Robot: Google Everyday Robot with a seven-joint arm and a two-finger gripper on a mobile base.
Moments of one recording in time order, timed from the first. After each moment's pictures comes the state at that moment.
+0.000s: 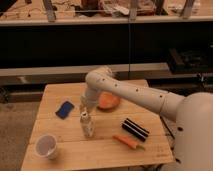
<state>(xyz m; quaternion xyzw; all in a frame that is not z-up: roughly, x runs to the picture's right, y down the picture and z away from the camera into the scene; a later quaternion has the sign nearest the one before) -0.115 0.115 0.771 -0.21 -0.36 -0.45 0.79</state>
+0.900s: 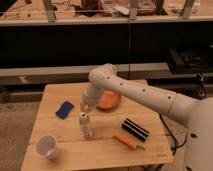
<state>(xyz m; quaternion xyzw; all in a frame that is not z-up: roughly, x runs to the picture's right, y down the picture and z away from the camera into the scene) -0.100 0.097 0.751 -0.17 -0.37 -0.47 0.79</state>
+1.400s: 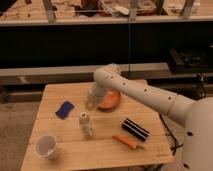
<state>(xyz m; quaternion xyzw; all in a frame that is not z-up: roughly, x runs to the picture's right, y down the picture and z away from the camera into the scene) -0.086 0.089 0.783 -0.16 -0.36 -0.48 0.79</state>
